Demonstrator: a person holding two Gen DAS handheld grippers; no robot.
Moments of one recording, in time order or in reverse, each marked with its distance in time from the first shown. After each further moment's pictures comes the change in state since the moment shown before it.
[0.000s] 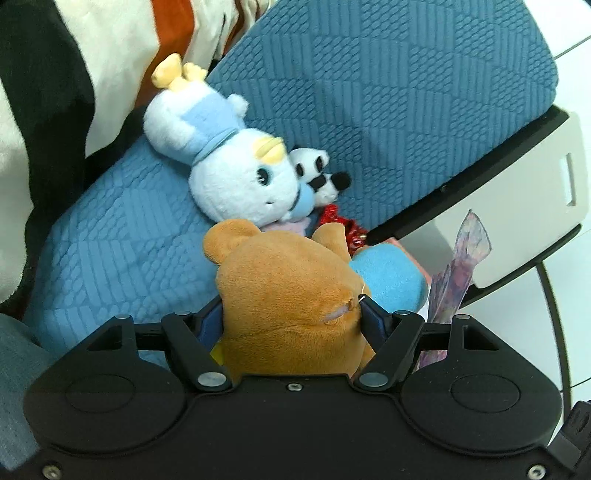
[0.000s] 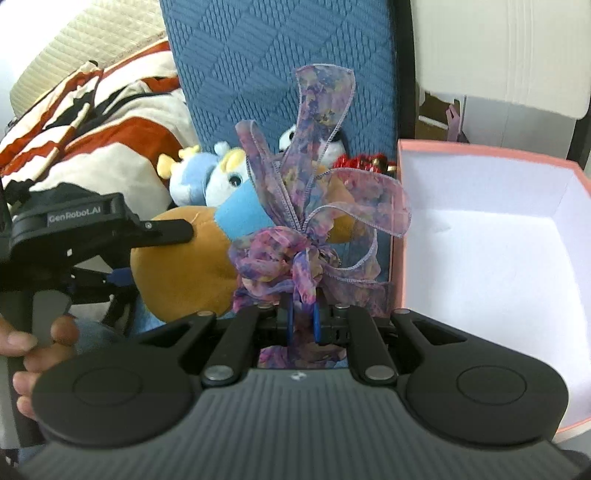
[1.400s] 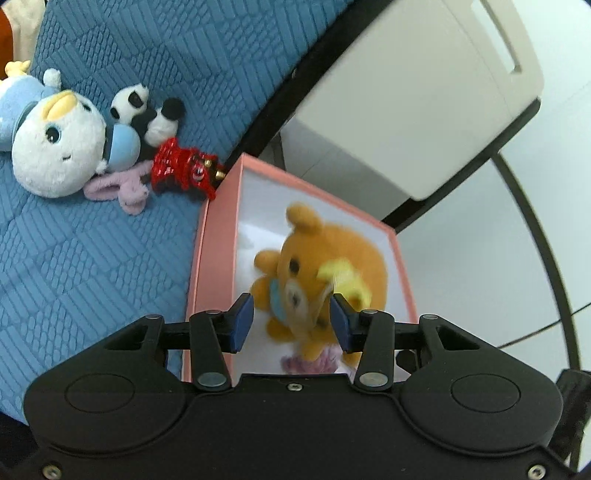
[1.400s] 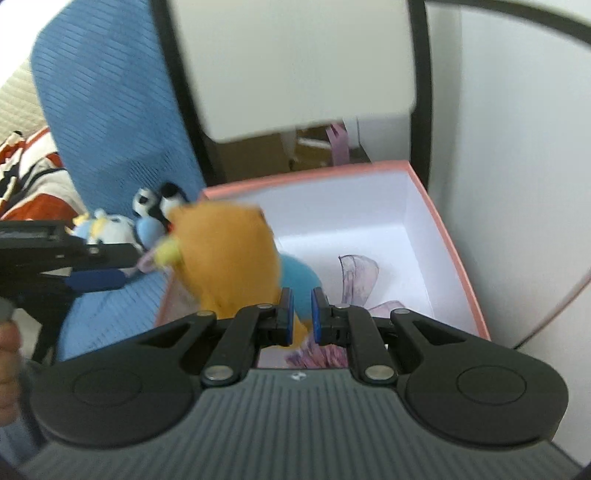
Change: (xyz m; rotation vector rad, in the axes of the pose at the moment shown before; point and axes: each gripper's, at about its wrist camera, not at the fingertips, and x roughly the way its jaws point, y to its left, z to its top) left arm 0.083 -0.173 -0.083 0.236 0.147 -0.044; right arm -0.046 -0.195 -0.022 0.179 -0.067 -0.171
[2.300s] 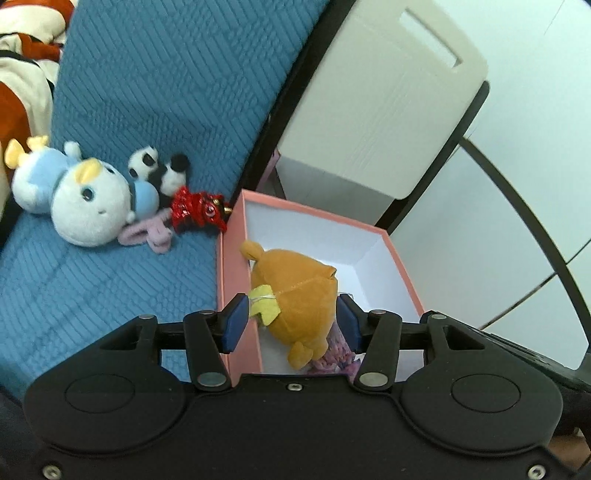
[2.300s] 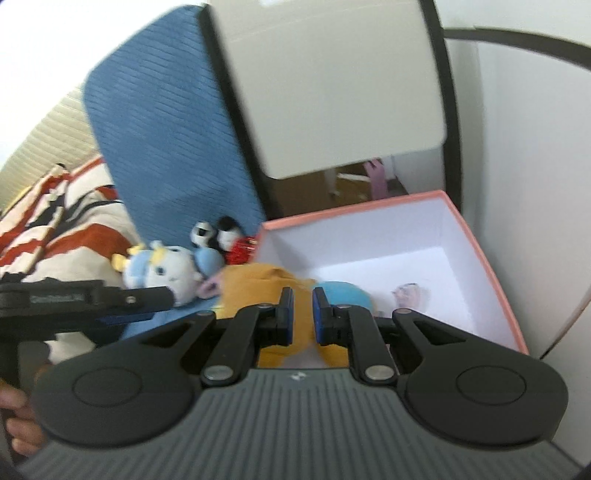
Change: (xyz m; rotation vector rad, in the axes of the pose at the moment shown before) left arm -0.082 -0.024 -0.021 0.178 -0.131 0.050; right arm -0.070 0.043 -0.009 -0.009 -0.162 0.156
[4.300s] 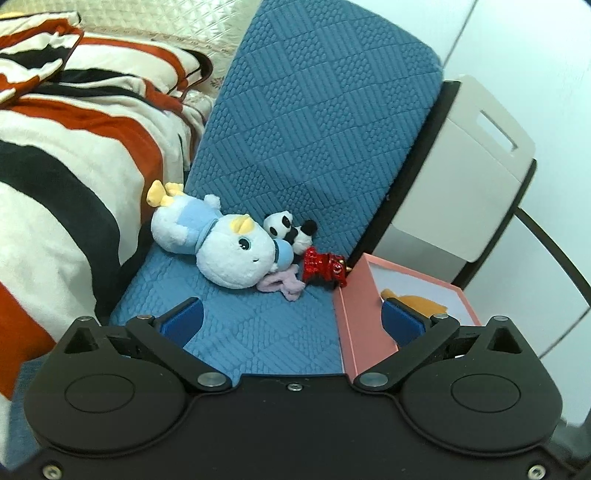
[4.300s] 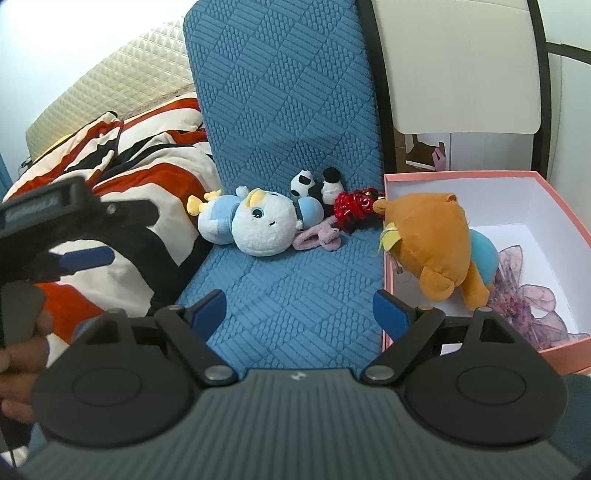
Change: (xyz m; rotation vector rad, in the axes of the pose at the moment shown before) left arm -0.108 0.128 -0.025 -0.055 -0.230 0.160; right arm 0.026 0.140 -0.085 -0.115 0.036 0.045
